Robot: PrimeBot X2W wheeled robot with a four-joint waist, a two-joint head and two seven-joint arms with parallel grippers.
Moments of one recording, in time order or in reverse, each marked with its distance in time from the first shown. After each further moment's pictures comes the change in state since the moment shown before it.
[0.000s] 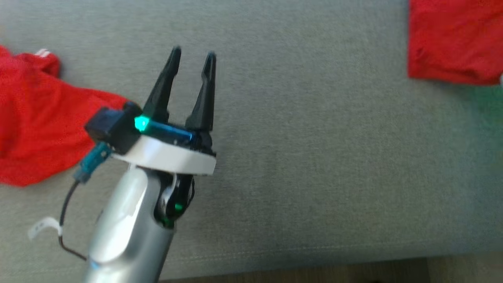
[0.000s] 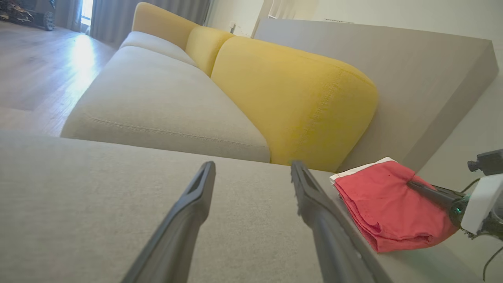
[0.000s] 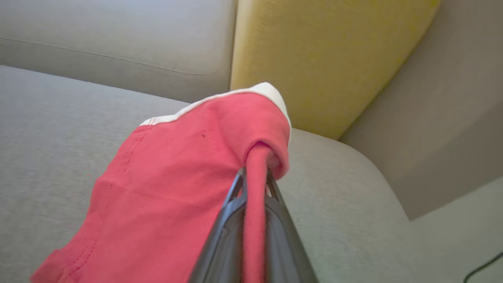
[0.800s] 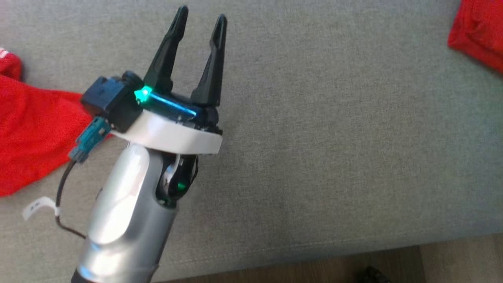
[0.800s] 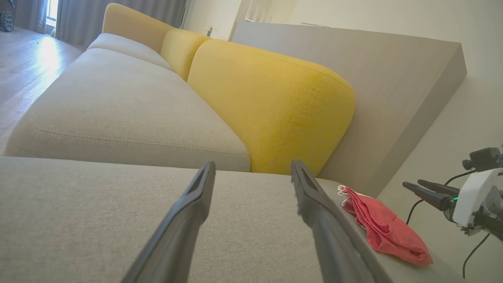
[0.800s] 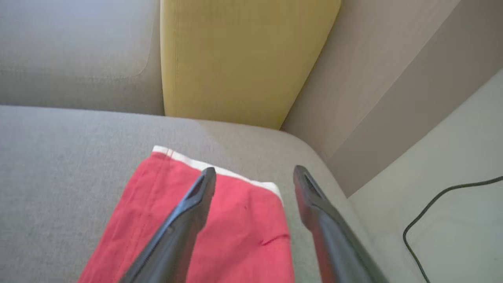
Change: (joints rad) left arm -0.121 -0.001 -0.024 -0.007 0.007 -0.014 -0.001; right arm -0.052 0.098 -0.313 -0.061 -0.197 0.000 0.117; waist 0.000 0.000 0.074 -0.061
